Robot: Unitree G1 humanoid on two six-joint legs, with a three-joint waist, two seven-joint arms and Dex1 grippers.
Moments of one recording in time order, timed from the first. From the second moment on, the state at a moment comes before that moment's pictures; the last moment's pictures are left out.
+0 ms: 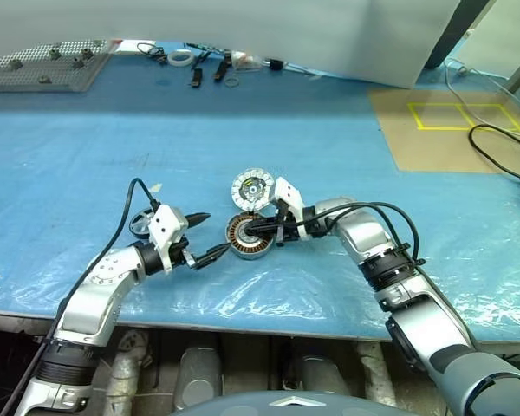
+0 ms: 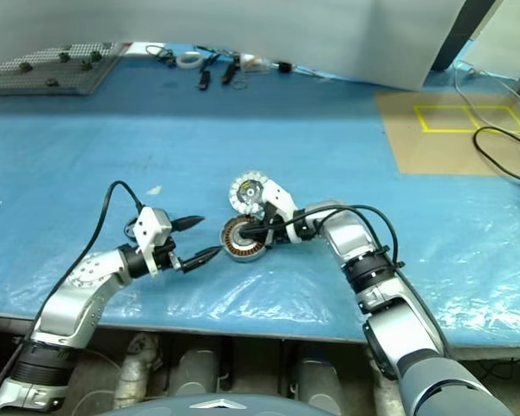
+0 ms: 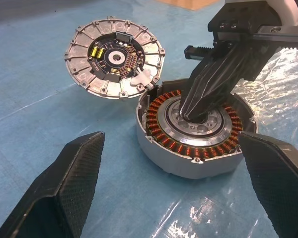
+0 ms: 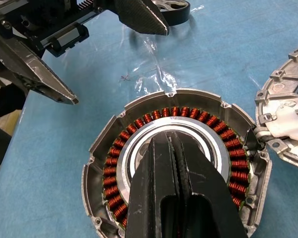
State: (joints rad) left arm -0.11 0.50 -0.03 -0.14 -0.35 0.23 -0.85; right arm -0.69 -0.31 0.33 0.37 0.16 0.44 1.14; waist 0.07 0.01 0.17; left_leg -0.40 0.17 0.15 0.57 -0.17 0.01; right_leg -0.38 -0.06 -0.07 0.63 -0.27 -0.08
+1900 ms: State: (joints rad) left arm -0.98 0.85 -0.26 0.91 0.07 -0.21 -1.54; right arm -0.45 -0.52 0.21 -0.25 0.36 0.71 0.97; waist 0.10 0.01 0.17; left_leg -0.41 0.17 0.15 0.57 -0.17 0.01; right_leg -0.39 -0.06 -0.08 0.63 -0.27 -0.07
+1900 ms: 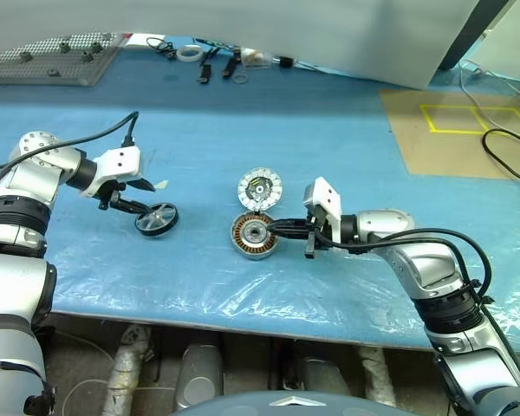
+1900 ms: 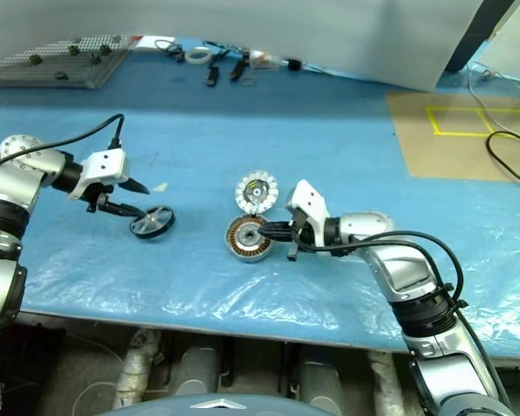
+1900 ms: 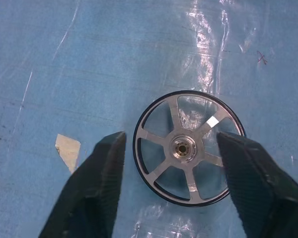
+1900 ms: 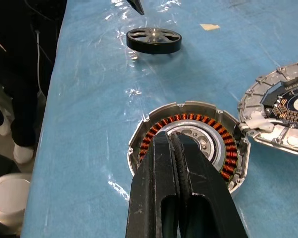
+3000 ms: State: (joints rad) left arm -0.90 0.81 -0.27 0.89 0.15 -0.11 -1.45; right arm -0.45 -0.52 0.22 -0.33 0.39 0.84 0.88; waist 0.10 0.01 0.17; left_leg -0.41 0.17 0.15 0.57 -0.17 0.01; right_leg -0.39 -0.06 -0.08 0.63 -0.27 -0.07
